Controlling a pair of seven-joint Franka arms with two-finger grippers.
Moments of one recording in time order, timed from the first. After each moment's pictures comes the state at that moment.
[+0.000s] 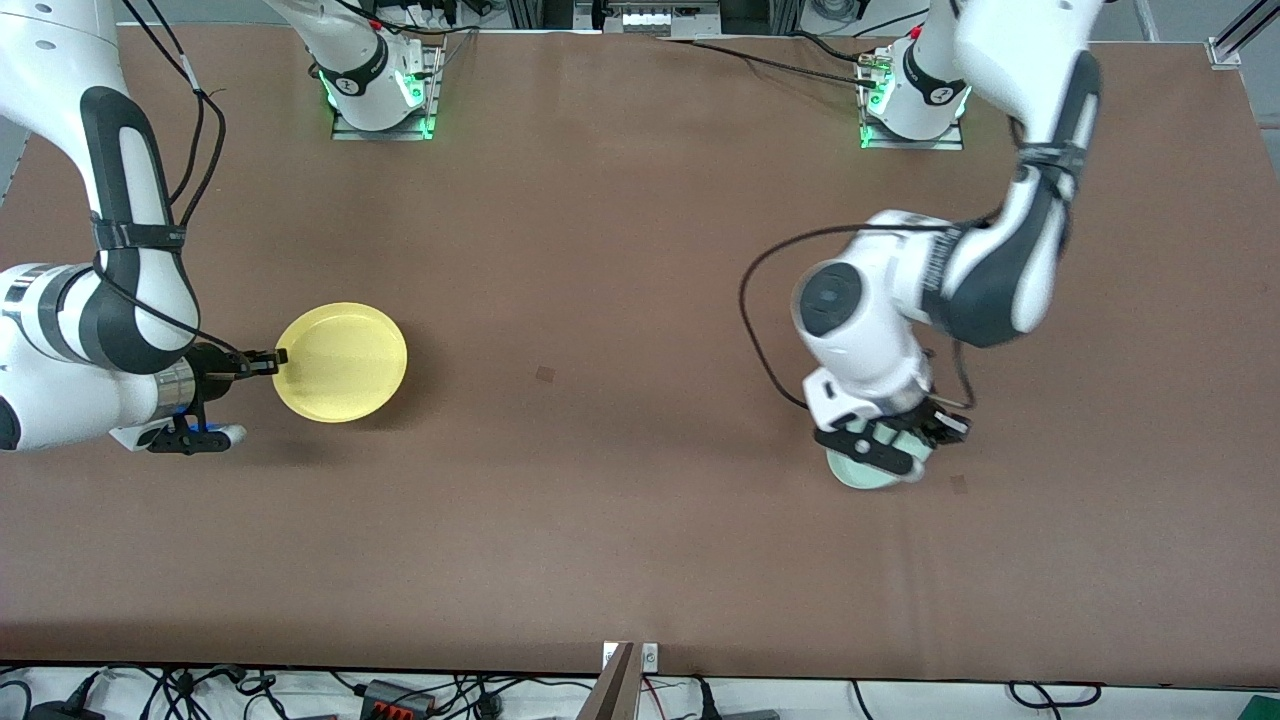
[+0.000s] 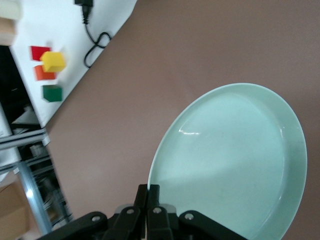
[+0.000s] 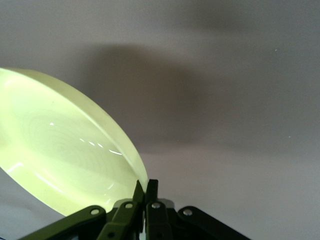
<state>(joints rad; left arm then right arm) -0.43 0.60 -0.08 -1.42 0.78 1.78 -0.29 -0.06 0.62 0.00 -1.40 0.13 1.54 -0.12</state>
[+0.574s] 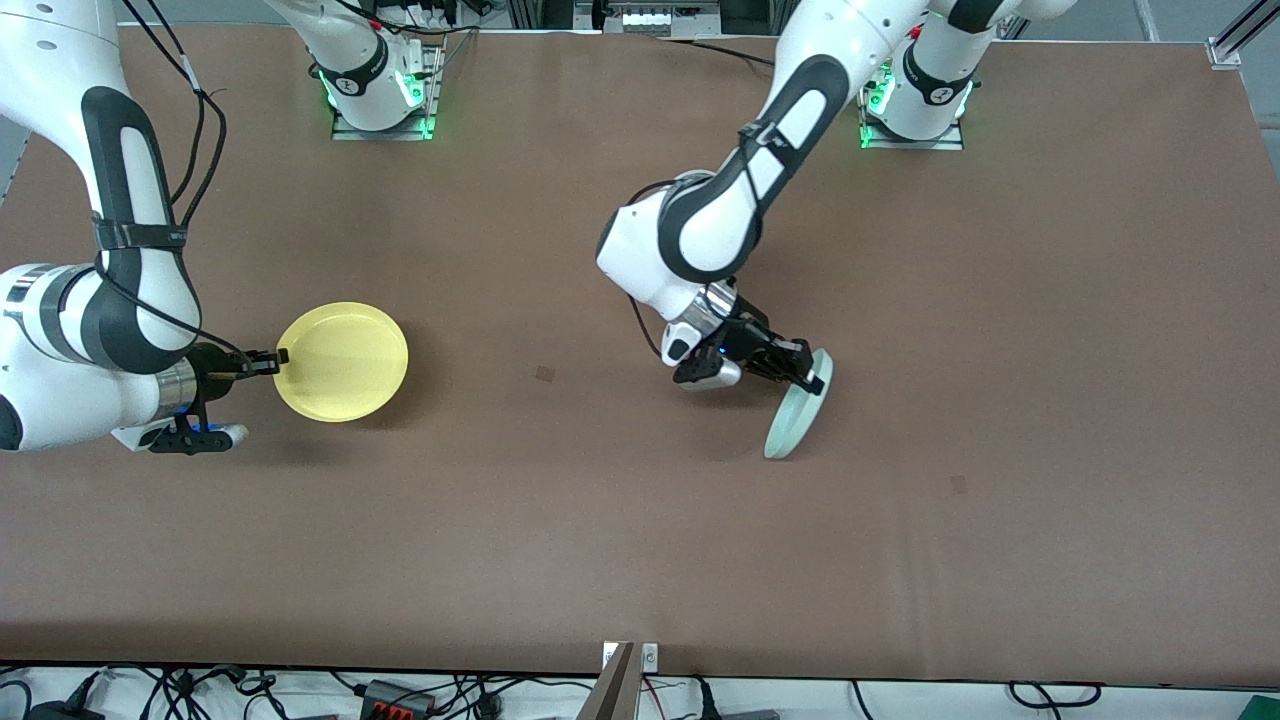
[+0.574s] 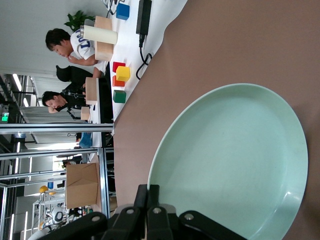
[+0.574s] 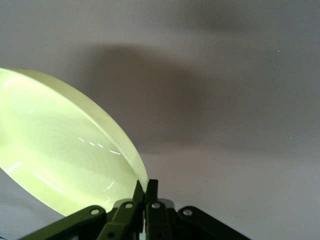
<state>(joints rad) -0.74 0.78 -0.08 -1.42 1.06 1.57 -0.80 -0.06 0.62 0.00 -1.40 0.13 1.54 -0.12</state>
